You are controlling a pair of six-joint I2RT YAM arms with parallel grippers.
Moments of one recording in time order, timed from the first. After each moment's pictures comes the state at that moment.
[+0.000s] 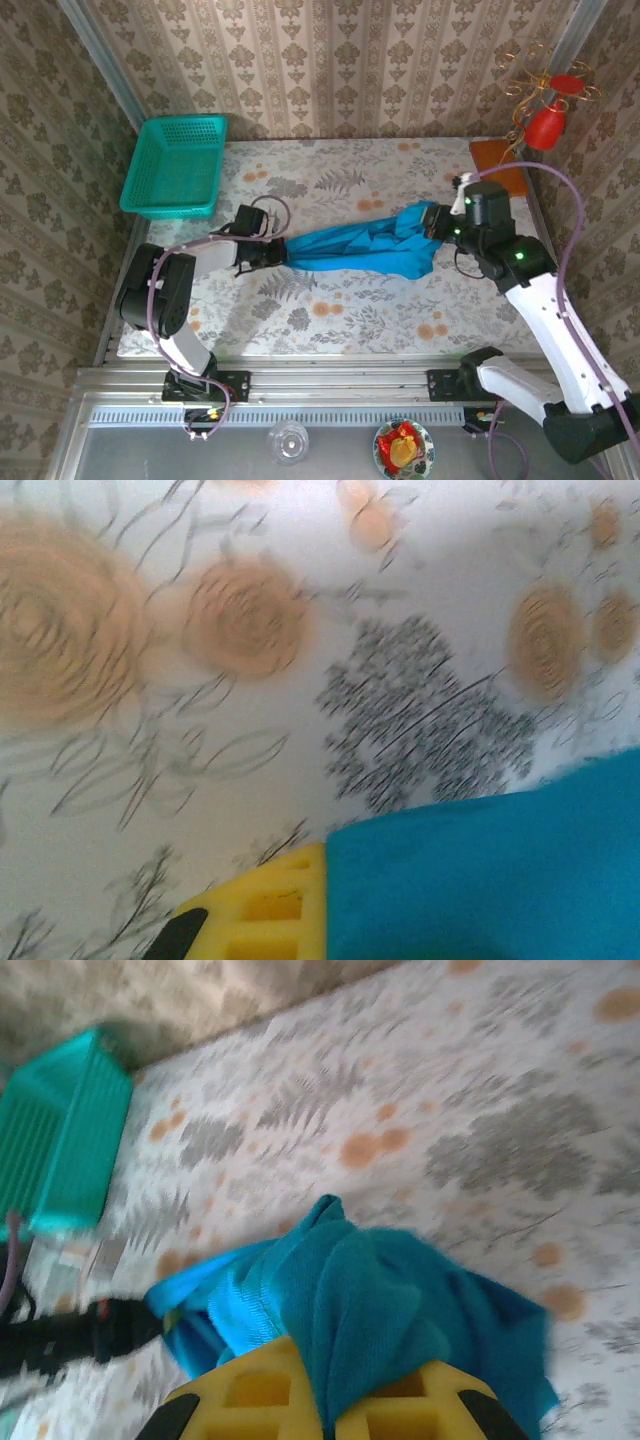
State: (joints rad) left arm -0.37 1.66 0.81 -0.20 0.34 -0.41; right arm 0.26 0.96 1.11 -0.74 -0.03 0.52
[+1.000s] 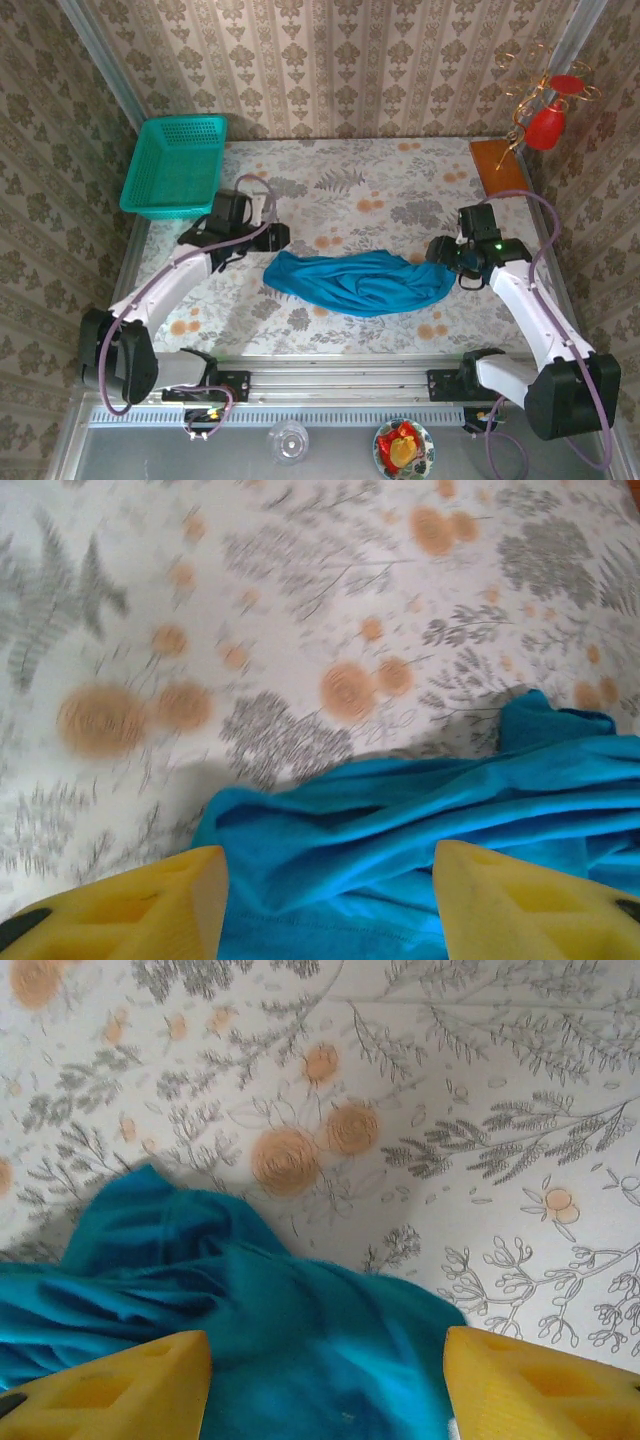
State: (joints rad) left arm -0.43 1.30 0.94 -0.44 0.32 -0.28; right arm 0.09 1.10 0.85 -0.80 -0.03 0.48
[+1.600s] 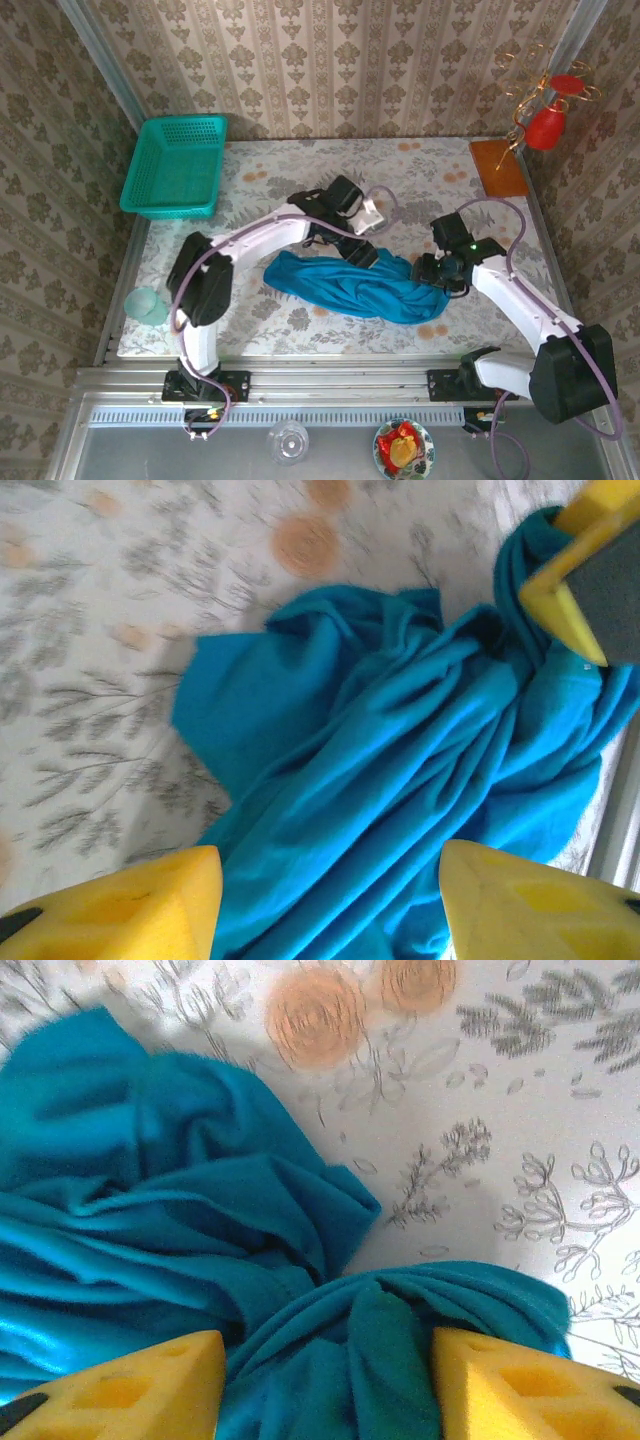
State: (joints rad) left arm -0.86 1.94 1.60 -0.75 0.44 0.16; right arm 0.26 1.18 0.78 -0.85 -0.04 0.53
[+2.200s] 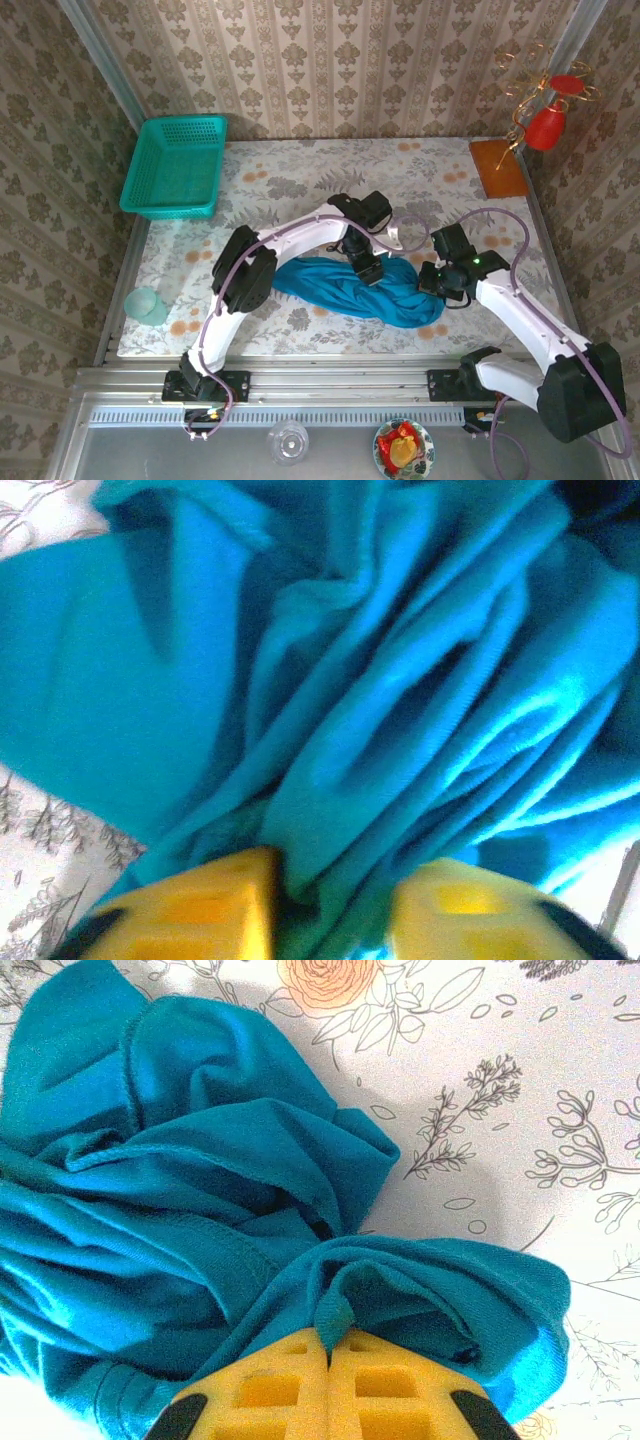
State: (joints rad) left arm -0.93 2.20 1.87 -1.05 0.36 0.34; right arm 0.29 1.08 0.72 -0.83 -0.07 0.60
